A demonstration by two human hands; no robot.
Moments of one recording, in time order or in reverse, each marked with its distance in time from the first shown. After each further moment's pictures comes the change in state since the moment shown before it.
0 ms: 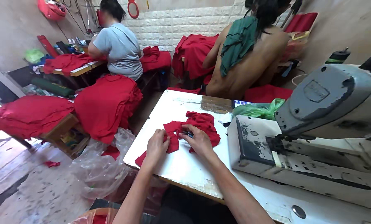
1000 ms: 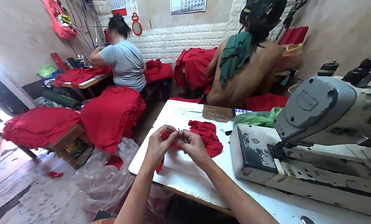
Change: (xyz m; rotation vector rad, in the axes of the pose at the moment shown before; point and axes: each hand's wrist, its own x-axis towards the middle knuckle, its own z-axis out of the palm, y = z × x) left_hand -0.010 0.029 -0.037 -0.703 0.211 0.267; right_hand -0.005 -0.055 0.005 0.719 0.056 -0.284
